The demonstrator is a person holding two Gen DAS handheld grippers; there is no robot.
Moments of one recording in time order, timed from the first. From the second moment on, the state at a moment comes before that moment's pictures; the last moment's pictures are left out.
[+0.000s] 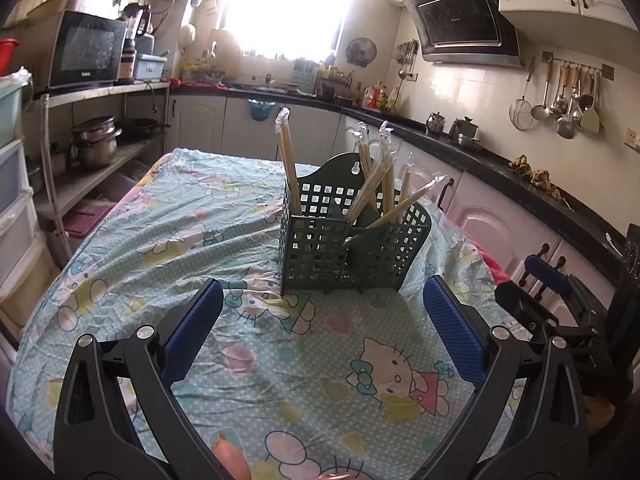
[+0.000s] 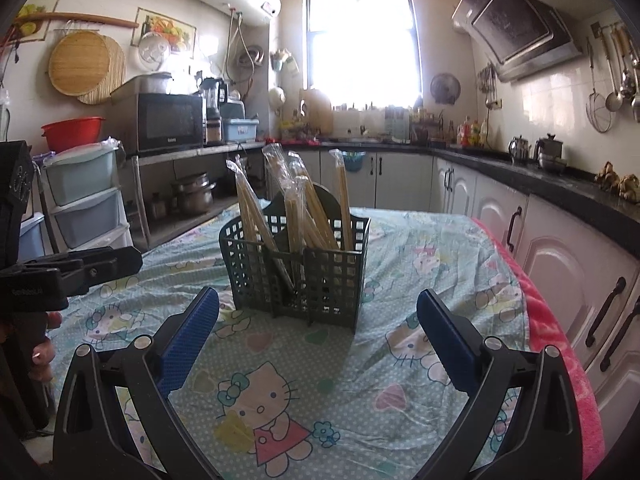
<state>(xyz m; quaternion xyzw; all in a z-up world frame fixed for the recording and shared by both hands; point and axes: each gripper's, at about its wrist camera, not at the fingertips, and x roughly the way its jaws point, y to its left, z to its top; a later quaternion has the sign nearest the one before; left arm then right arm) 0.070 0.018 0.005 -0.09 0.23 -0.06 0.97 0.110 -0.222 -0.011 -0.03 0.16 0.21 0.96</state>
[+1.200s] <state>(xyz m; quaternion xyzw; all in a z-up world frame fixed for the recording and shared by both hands) 0.057 0.018 -0.010 -0.08 0.19 -0.02 0.98 0.093 -0.233 -0.036 -0.02 0.11 0.15 0.98</state>
